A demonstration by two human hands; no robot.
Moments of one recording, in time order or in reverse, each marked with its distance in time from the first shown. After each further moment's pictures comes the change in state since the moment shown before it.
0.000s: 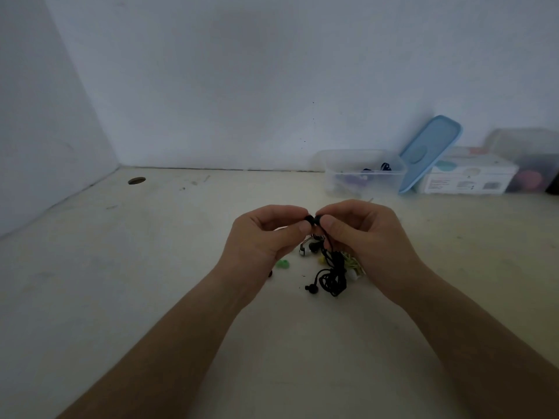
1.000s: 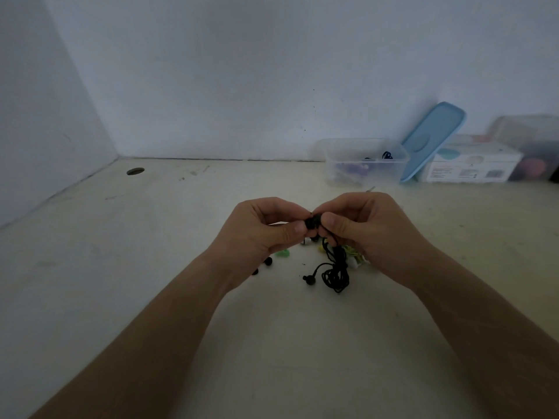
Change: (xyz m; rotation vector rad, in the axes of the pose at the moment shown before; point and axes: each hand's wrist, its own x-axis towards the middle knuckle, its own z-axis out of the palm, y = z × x) left_hand -0.002 0.007 -0.012 0.130 -0.215 0.011; right_hand 0.000 -0.006 -0.010 -0.086 -0.185 0.010
